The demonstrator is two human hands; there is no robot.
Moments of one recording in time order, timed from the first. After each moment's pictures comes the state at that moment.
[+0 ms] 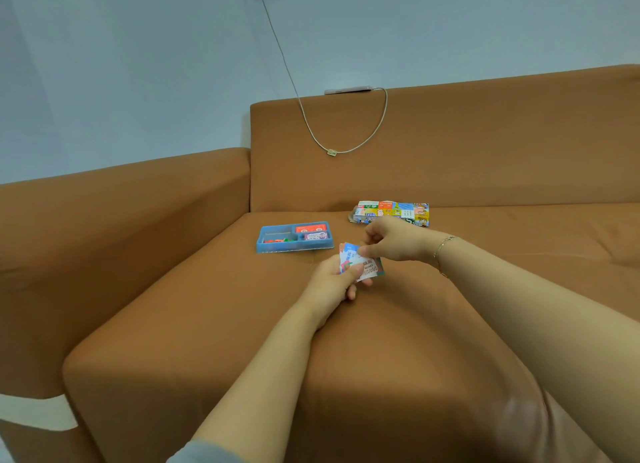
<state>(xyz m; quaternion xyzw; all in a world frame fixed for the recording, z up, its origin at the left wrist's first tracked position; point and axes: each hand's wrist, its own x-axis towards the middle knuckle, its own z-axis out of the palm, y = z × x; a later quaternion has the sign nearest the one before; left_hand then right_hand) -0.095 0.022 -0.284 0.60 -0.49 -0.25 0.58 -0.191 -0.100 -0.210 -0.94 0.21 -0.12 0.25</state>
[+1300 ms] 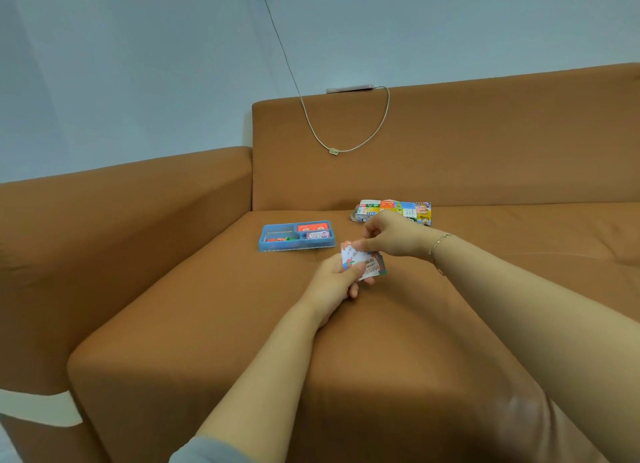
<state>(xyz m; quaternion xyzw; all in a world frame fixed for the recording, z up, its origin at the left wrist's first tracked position) -0.097 0.022 -0.282 0.60 -0.48 -0.25 0.59 -0.184 -0.099 -0.209 -0.93 0.22 -0.15 0.26</state>
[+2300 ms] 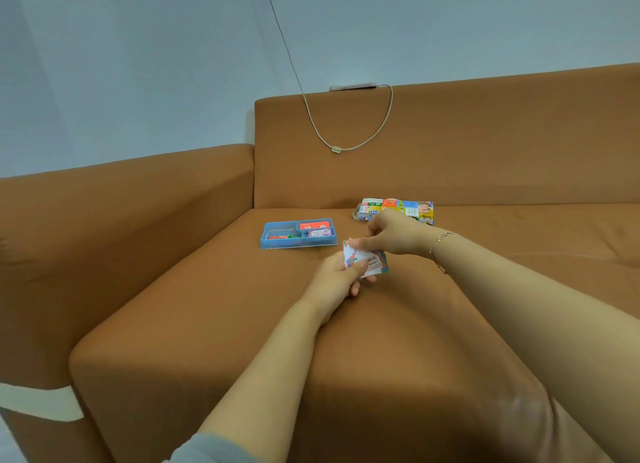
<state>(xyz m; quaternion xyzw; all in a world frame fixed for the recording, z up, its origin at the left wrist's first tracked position) -0.096 0.022 -0.284 0.60 -0.48 -0.24 0.59 -0.182 -0.096 -0.207 -0.93 0.23 -0.13 0.25</state>
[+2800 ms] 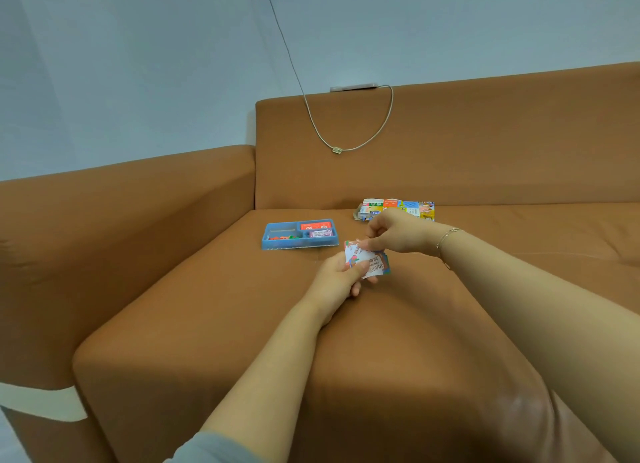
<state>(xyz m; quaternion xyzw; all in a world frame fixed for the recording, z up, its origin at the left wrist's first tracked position) -0.095 0.022 -0.285 0.59 -0.49 -0.25 0.59 -0.188 -0.101 -0.205 -0.93 0.21 -0.12 0.28</state>
